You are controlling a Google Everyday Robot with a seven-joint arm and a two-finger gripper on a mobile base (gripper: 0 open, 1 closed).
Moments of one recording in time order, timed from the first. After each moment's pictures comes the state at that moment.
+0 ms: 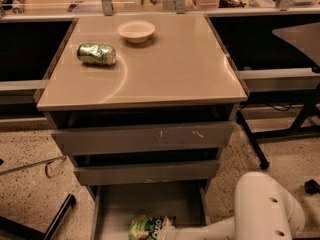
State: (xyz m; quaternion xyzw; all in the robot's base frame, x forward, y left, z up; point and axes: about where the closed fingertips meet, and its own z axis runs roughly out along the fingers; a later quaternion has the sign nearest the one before) arm 0.417 0.037 0.139 -0.37 0.85 0.23 0.29
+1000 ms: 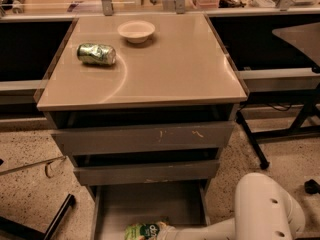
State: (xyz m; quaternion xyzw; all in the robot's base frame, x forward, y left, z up) arm 0.418 0.037 0.132 -0.37 0.86 0.23 0.29
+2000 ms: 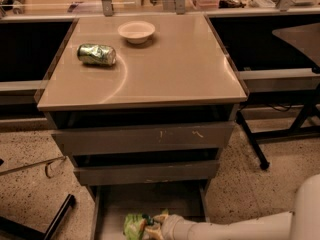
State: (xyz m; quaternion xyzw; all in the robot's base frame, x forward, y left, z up) arm 0.423 0.026 0.304 -0.38 0.82 0.24 0.36
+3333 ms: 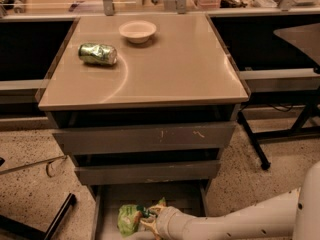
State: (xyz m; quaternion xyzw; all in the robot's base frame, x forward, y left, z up) arm 0.423 0.041 0.385 -0.42 0.80 0.21 0.38
